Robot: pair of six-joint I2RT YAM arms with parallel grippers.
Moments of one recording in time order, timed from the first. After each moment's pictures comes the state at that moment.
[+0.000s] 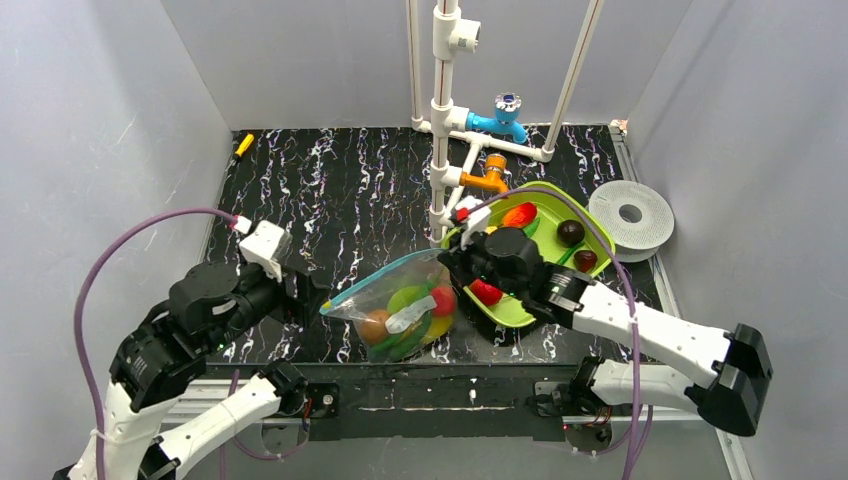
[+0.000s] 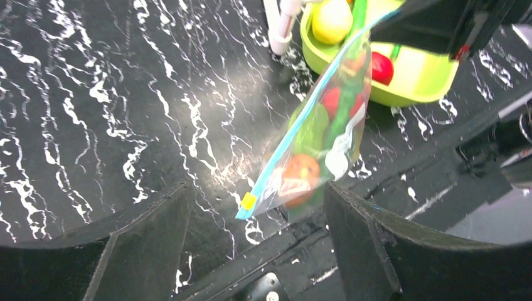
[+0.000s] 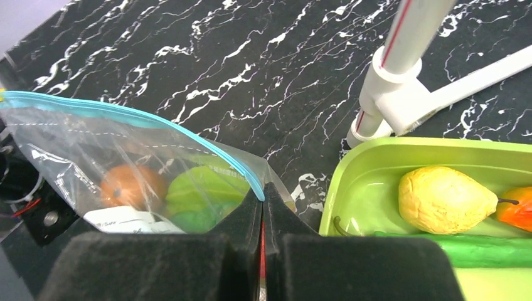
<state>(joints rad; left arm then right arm) -0.73 0.58 1.24 -1.13 -0.12 -0.17 0.97 1.04 0.82 -0.10 0.07 0.19</state>
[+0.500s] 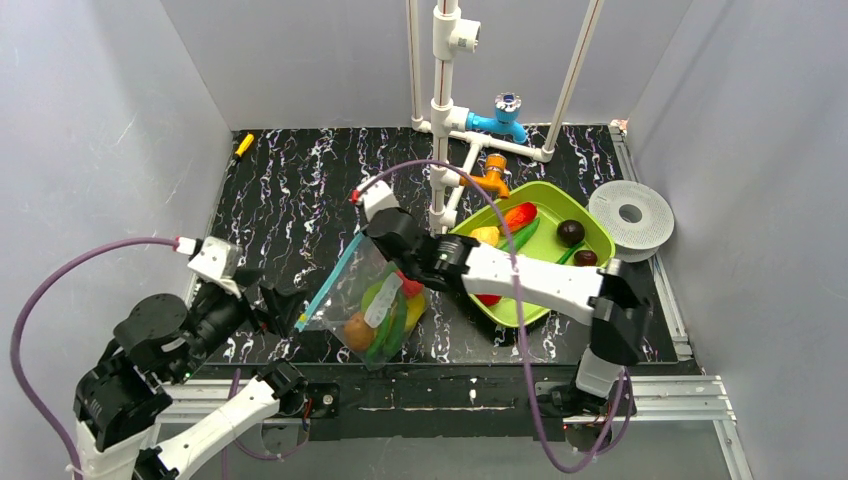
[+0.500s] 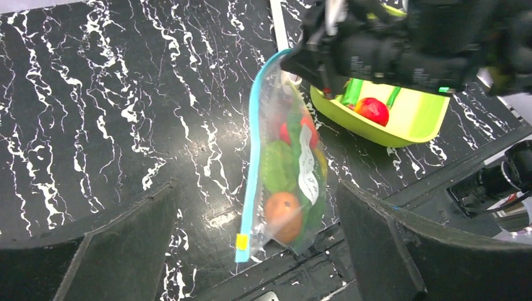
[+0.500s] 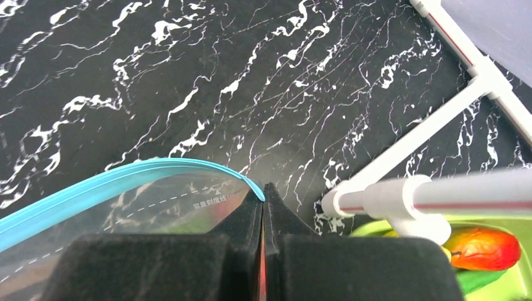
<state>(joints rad) -0.73 0.45 1.28 -1.11 -0.23 -0.19 1.18 1.66 1.41 -0.24 0.56 0.10</state>
